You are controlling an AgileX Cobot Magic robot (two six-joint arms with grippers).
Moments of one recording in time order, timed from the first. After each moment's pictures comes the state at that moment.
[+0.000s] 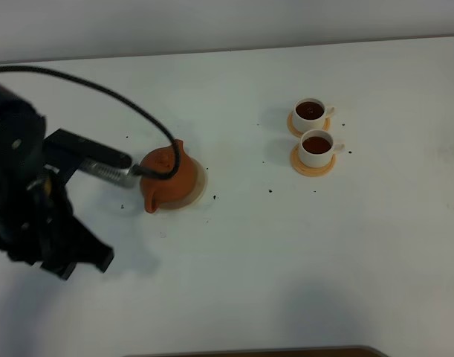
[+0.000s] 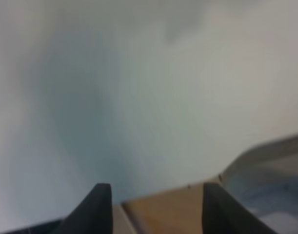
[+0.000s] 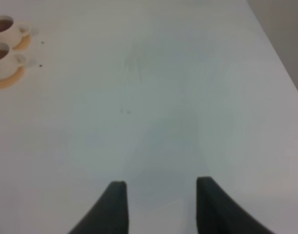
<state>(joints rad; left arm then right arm) -0.51 1.40 -0.94 0.17 1.17 -0.18 0.10 -0.01 -0.52 0.02 1.12 -0.07</state>
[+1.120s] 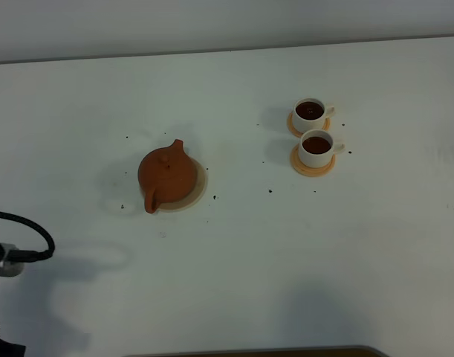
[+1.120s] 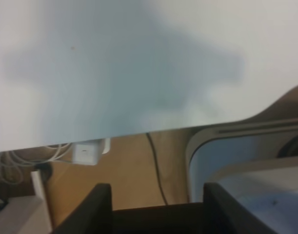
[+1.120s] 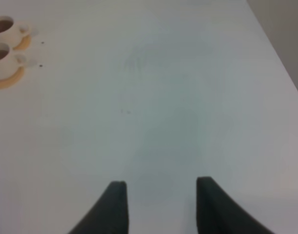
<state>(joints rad) -0.17 0.79 -0.47 0.07 1.06 -0.08 0.10 -0.01 -0.52 0.02 1.12 -0.07</state>
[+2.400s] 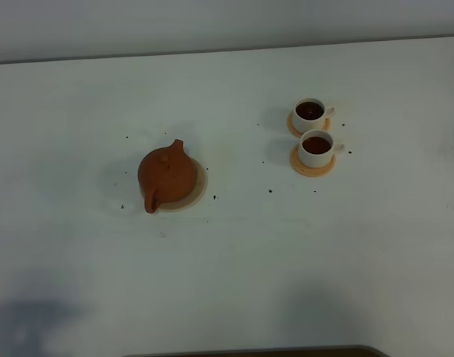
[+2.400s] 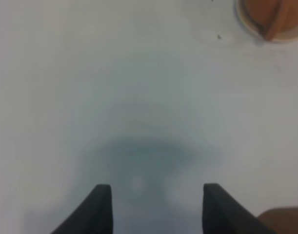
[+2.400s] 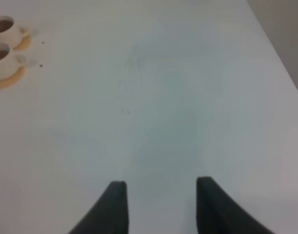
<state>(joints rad) -0.04 0.14 -0.46 0.05 1.06 -0.04 0.10 -0.01 -0.52 0.02 1.12 -0.07</state>
